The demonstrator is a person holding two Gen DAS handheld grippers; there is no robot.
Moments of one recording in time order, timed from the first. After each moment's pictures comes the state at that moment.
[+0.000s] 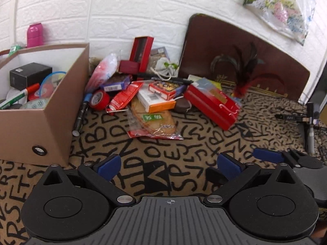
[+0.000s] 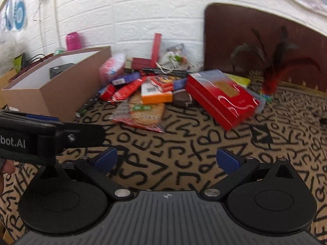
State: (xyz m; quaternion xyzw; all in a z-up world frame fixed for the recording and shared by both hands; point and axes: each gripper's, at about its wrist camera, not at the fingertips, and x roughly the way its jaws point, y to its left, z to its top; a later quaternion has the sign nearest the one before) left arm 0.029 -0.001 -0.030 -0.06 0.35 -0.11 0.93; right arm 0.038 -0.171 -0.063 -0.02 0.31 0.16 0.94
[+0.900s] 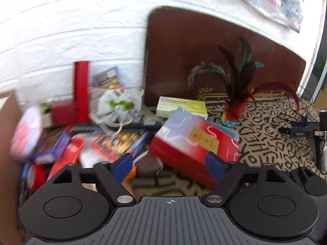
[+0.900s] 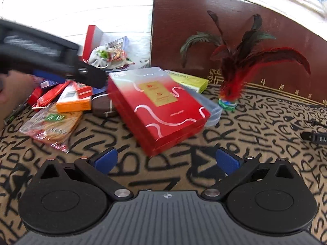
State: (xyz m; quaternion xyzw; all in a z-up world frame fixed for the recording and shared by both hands) left arm 0.197 -0.094 -0.027 0.00 0.33 -0.18 0.93; right arm 0.142 -0.241 -0.090 -0.05 0.30 0.09 0.95
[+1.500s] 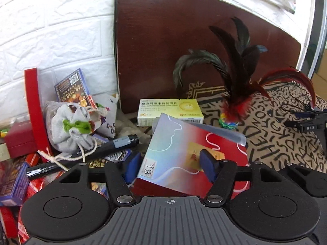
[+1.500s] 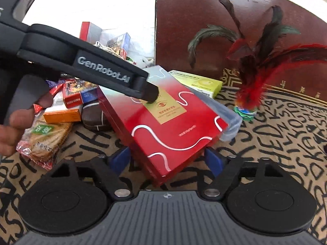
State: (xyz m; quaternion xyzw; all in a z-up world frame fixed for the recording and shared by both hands) left arm 0.244 -0.127 -0.048 0.03 0.34 -0.21 0.91; right arm 0.185 -0.239 -0.100 -0.04 0.31 0.12 0.94
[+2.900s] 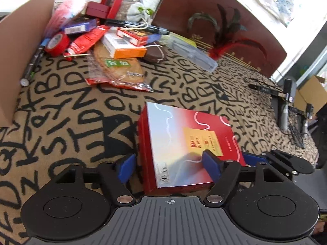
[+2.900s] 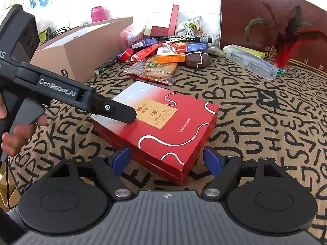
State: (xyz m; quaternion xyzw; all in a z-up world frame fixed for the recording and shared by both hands) left arm 0.053 -0.006 -0.080 -0.12 0.44 -0.24 0.86; right arm 0.002 -0.208 -0.085 -0.05 0.36 0.24 0.90
